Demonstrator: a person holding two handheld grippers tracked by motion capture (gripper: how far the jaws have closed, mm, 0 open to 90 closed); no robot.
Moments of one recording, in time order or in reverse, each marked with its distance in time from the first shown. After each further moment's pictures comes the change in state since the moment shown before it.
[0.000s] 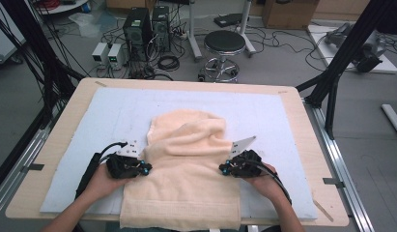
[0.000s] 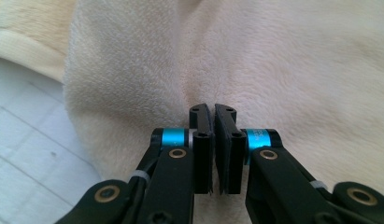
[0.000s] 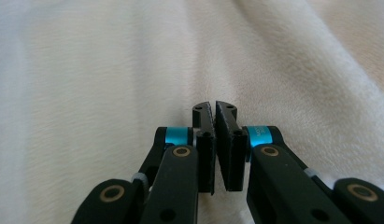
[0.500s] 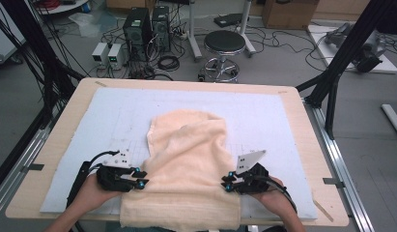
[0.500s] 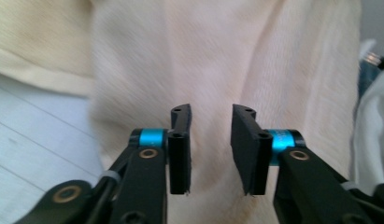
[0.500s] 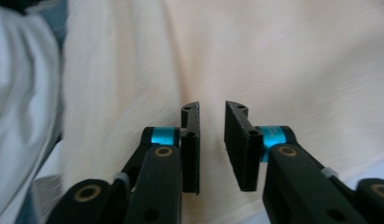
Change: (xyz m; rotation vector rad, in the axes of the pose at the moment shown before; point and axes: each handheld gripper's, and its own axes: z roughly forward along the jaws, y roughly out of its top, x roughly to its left) left arm -0.021 -0.002 -0.028 -0.077 -0.053 0.006; right arm 0.038 -0.013 -0.023 -0.066 0.061 -0.041
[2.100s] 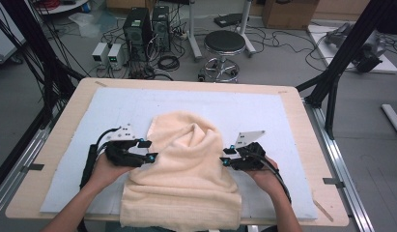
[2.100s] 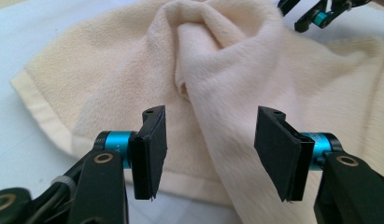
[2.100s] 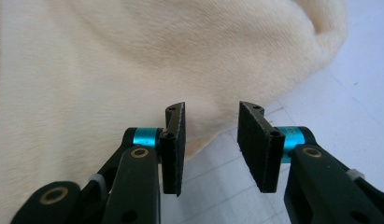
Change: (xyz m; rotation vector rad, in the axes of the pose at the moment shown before) left arm 0.040 0.036 0.017 -0.163 0.095 -0.081; right arm -0.054 0.016 0.008 -0.052 -0.195 0.069
